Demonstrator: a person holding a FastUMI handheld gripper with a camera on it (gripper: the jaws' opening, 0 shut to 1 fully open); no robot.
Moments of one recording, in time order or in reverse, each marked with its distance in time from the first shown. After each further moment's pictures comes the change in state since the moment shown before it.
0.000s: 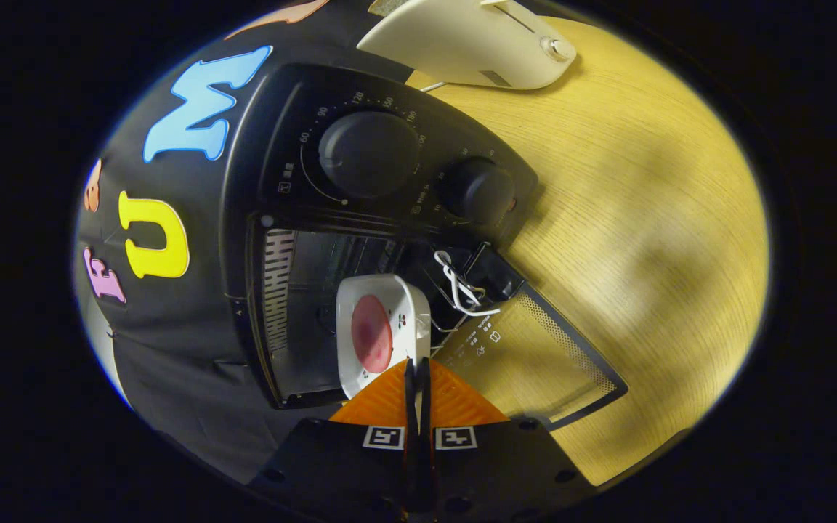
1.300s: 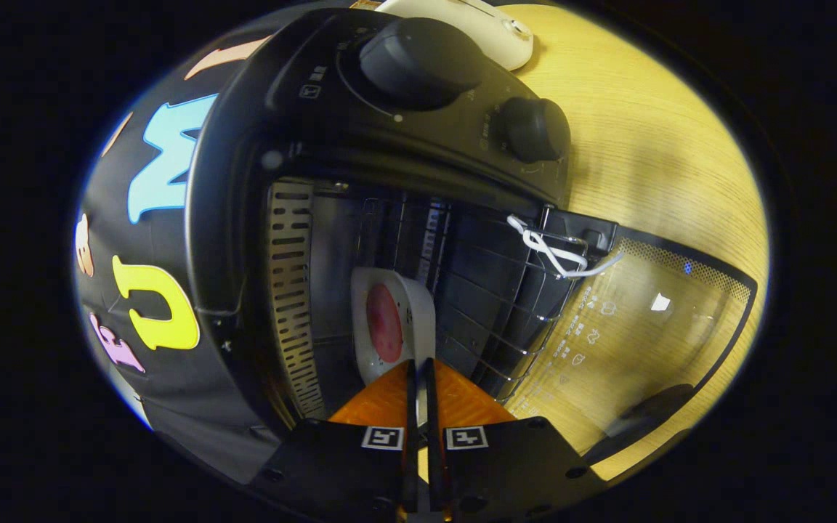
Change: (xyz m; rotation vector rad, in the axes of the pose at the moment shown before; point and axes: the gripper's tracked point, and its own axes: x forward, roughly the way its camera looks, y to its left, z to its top) arm 0.049 0.056 -0.005 0.228 -0.158 0.046
